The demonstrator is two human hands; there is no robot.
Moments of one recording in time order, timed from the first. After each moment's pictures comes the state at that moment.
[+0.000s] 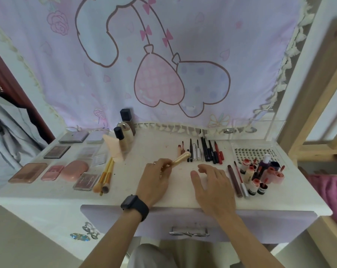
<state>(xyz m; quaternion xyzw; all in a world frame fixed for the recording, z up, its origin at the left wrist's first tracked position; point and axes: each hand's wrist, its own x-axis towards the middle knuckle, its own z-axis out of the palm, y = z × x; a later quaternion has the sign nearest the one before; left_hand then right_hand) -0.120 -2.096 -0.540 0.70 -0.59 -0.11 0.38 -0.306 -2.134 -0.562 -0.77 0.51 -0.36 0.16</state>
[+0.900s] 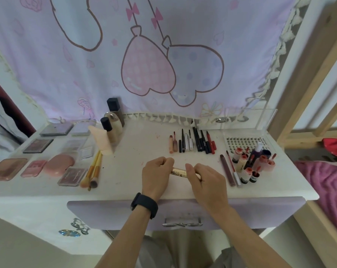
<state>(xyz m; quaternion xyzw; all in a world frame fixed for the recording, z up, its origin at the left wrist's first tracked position) -0.158 -2.102 -0.540 0.69 -0.42 -0.27 0.52 -0.308 -2.130 -0.566 -0.77 0.42 -0.46 0.13</state>
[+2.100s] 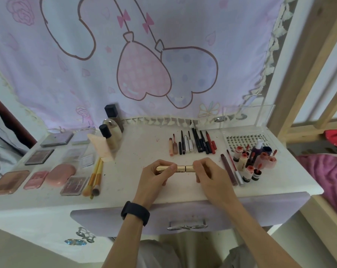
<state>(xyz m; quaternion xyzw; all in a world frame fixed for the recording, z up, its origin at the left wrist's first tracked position) -0.139 -2.088 -0.536 0.59 -0.46 -0.37 0.55 -0.321 -2.135 -0.554 -0.69 0.43 -0.42 0.41</state>
